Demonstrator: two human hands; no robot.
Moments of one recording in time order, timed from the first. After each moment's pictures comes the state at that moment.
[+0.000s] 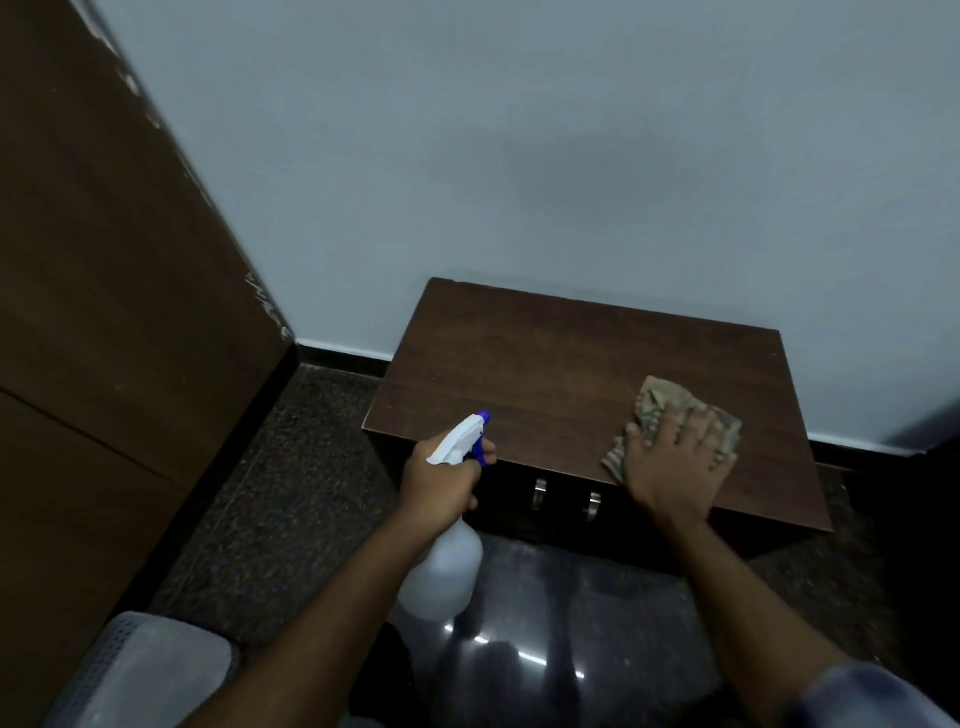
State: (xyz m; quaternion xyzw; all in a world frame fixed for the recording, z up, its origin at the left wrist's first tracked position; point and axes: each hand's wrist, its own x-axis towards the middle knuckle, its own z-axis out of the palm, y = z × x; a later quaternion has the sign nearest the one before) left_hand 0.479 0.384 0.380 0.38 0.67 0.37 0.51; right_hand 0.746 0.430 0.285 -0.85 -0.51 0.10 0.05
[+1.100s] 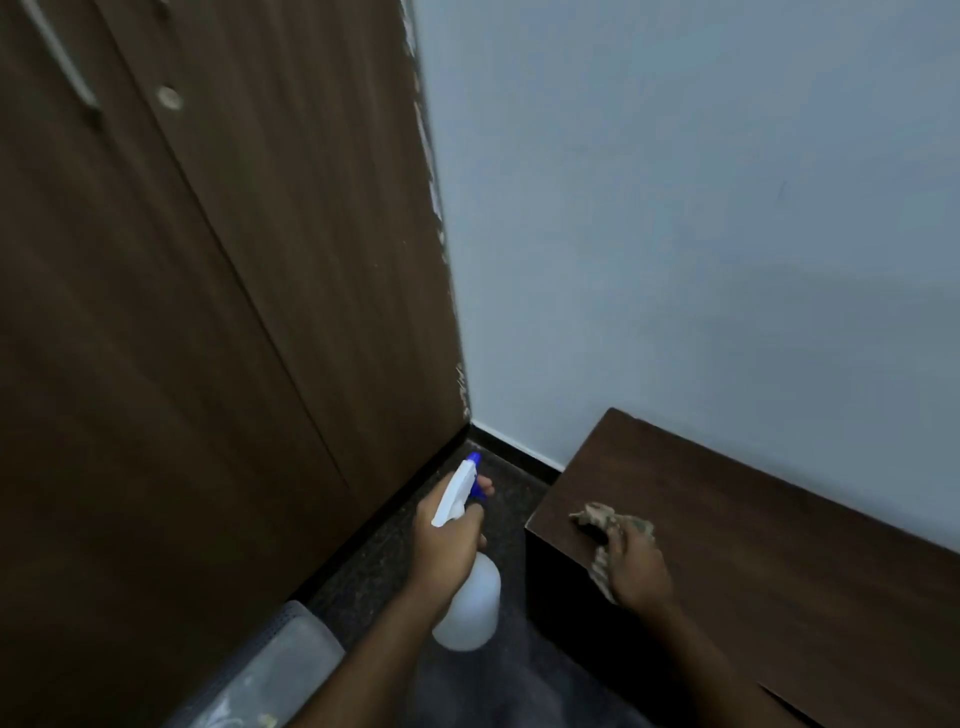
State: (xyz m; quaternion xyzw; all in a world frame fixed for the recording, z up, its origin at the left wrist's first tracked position) left_hand 0.350 0.349 0.464 0.30 0.69 0.58 0.32; right_hand 0.548 0.464 0.354 -0.63 -0.63 0.41 0.20
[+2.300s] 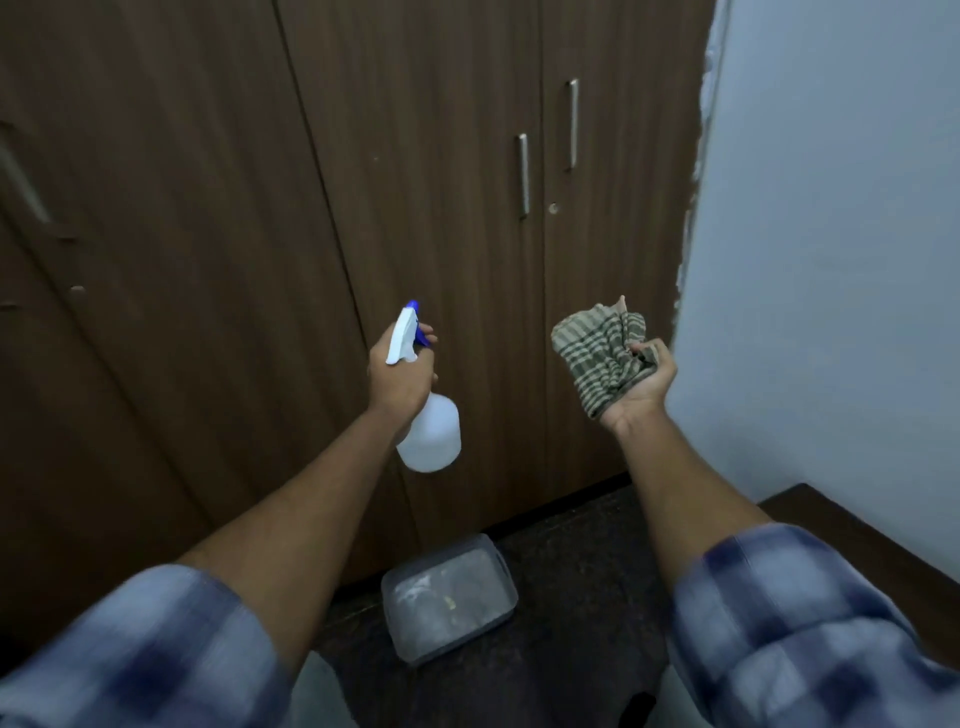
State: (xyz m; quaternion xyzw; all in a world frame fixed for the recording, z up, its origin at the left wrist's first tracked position) left_hand 0.234 0.056 0.722 0.23 0.71 0.66 -0.08; right_hand 0.377 0.272 0.710 -0.07 -0.17 0.92 0.35
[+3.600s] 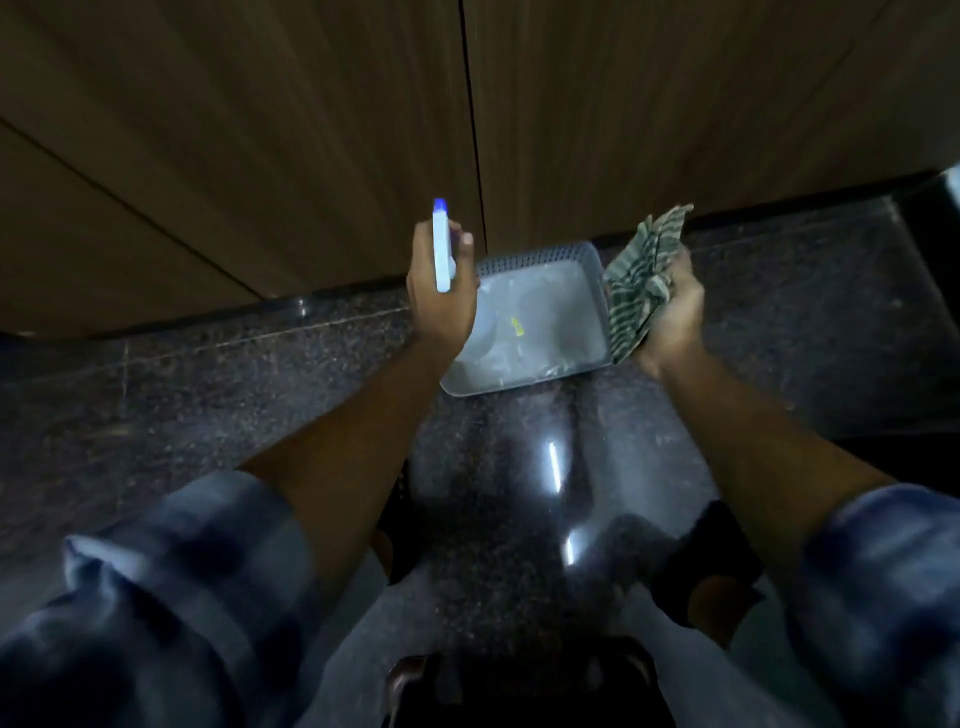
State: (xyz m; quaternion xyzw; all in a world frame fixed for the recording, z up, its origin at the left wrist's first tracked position) left_hand 0.051 0.022 0.203 0.06 0.80 0.60 -0.06; right_hand 0.145 0.218 0.205 -0.36 -0.32 0.86 0.16
